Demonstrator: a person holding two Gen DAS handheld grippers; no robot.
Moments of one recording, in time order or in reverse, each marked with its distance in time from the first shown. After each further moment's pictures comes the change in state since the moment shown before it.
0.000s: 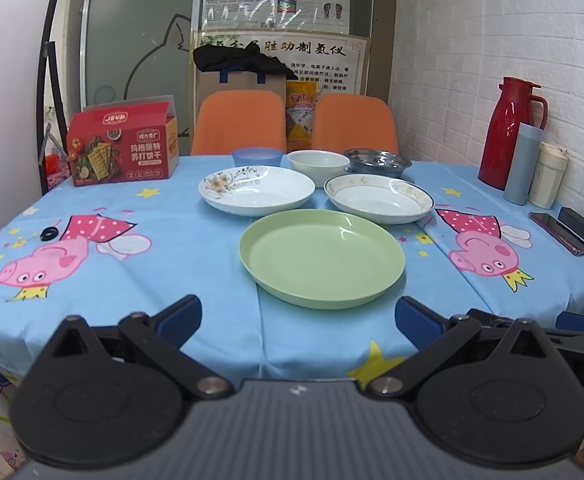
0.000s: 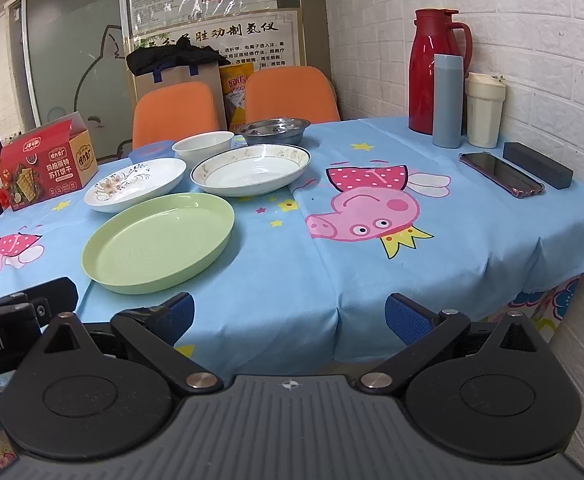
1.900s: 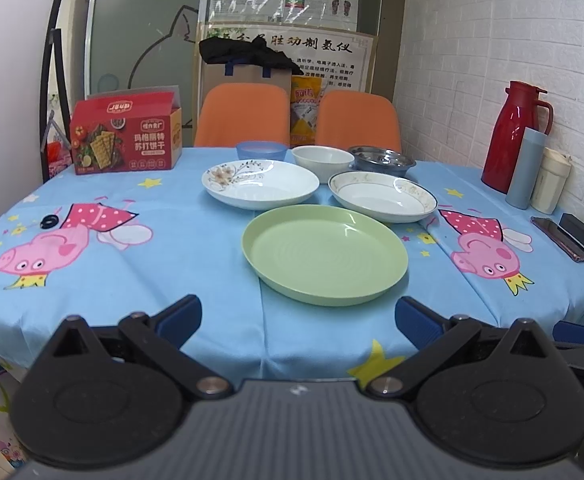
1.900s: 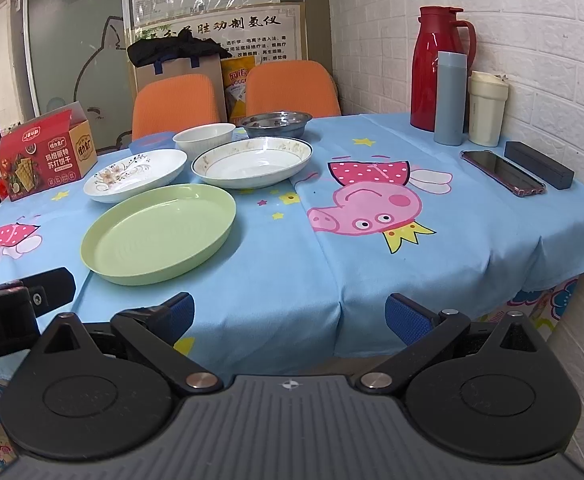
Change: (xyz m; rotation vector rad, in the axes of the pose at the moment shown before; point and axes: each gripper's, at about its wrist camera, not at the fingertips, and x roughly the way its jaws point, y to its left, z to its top) left arm 0.001 0.004 -0.002 -0.035 0.012 -0.001; right arm 0.002 0.003 -0.002 -0.022 0.017 -0.008
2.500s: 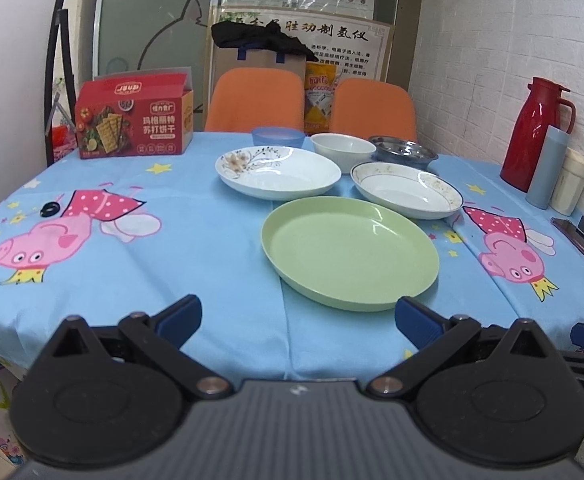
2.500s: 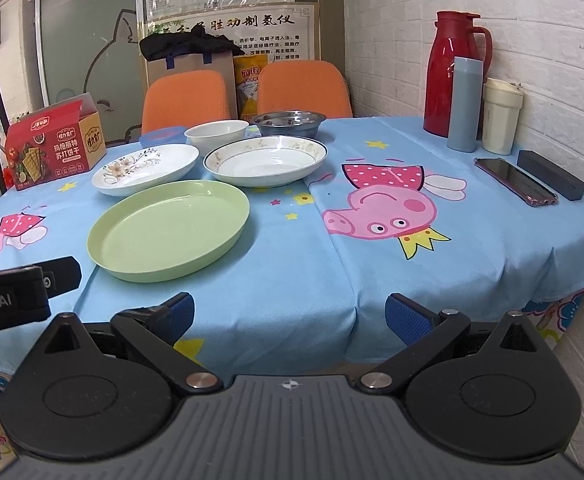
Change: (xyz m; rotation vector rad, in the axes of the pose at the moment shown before) left arm 0.033 0.019 0.009 -0.035 0.049 0.023; right arm 0.011 0.011 0.004 -0.045 0.007 0.019
